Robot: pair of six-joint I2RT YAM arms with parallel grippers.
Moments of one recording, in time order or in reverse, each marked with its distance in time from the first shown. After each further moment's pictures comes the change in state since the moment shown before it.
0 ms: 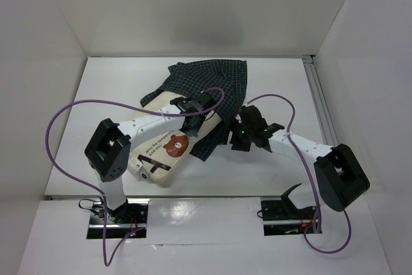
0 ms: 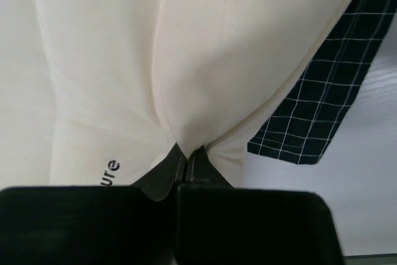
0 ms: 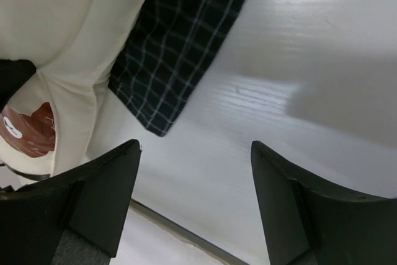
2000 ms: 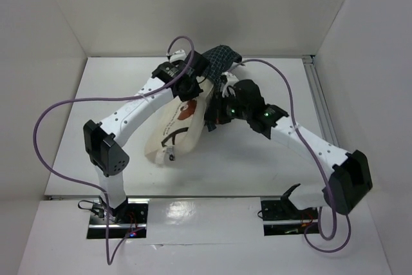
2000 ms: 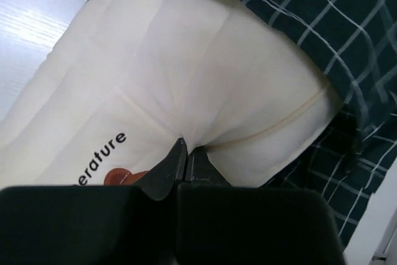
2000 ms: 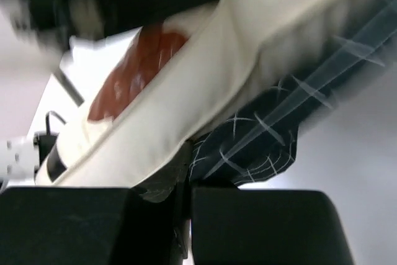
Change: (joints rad) left arm 0.130 0.039 0.561 -0.254 -0.079 -0.702; right arm 0.106 0.024 0.422 0.005 -0.104 -0.314
